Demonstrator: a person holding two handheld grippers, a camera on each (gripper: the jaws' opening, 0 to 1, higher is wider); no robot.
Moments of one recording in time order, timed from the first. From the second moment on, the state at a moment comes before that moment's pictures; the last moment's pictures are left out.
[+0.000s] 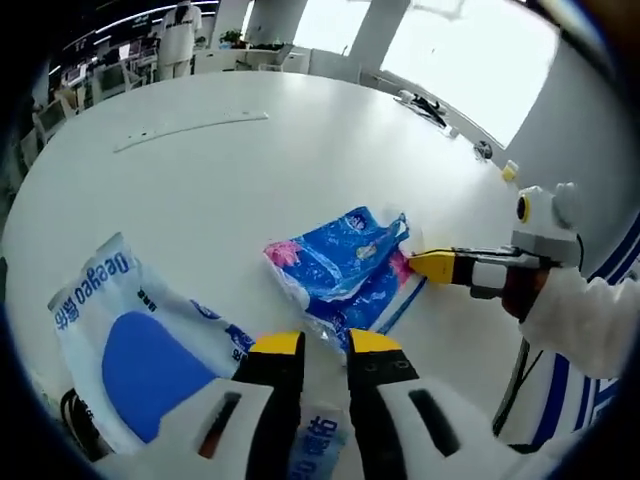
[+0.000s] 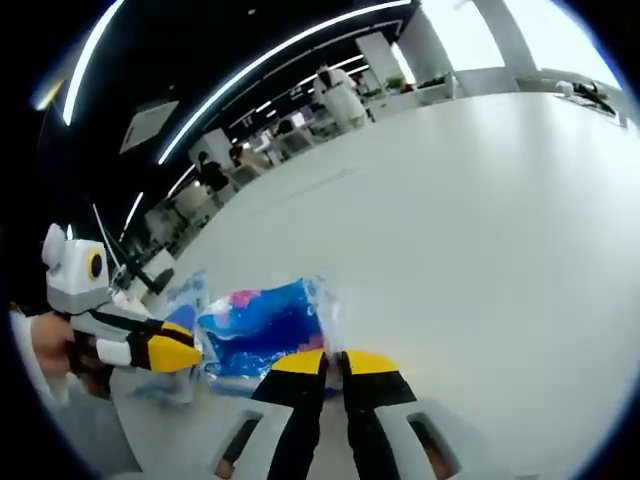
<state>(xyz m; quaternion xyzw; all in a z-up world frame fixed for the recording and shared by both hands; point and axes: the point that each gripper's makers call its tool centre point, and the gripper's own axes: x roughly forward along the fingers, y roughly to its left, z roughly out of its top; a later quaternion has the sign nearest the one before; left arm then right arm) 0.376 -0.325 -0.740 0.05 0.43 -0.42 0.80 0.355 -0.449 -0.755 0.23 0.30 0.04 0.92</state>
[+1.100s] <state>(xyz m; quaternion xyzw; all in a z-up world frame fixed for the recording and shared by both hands) 0.372 -0.185 -0.699 0.02 0.31 -0.36 0.88 0.347 -0.425 -0.717 0.17 0.26 0.06 0.95</state>
